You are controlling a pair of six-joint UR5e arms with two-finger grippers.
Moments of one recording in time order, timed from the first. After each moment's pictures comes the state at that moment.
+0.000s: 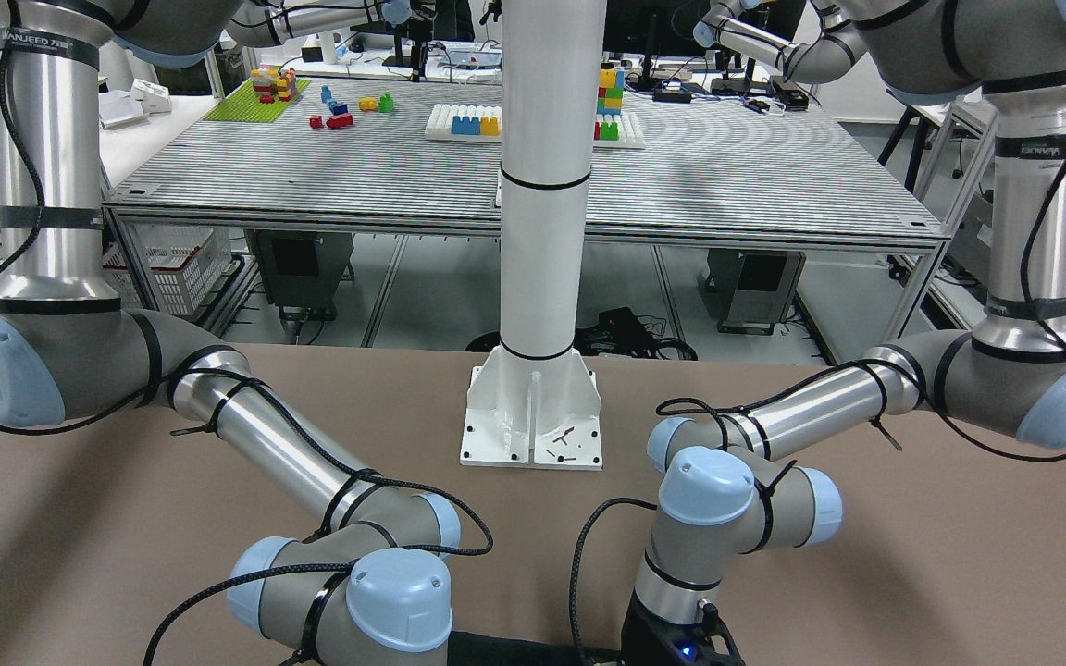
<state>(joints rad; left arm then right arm) -0.65 -2.24 -1.57 -1.89 -1.70 -1.55 0.77 -0.62 1.17 -1.20 1.56 1.47</state>
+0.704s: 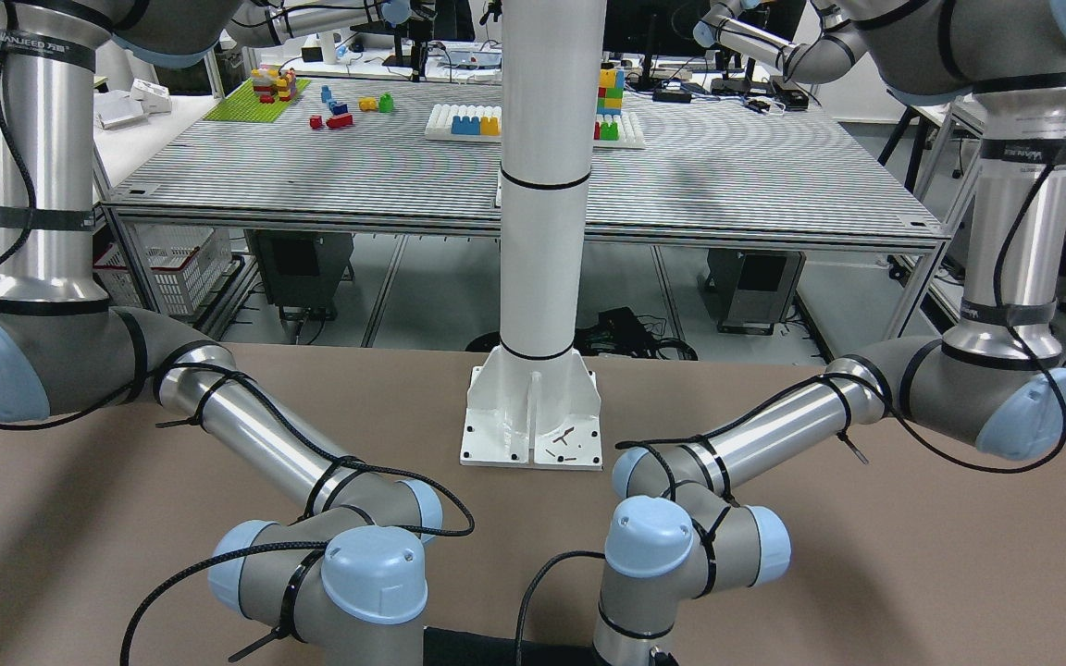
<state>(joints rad) -0.62 -2.35 -1.35 -1.94 -1.63 -1.56 0.77 -0.69 1.26 -1.20 1.57 1.42</state>
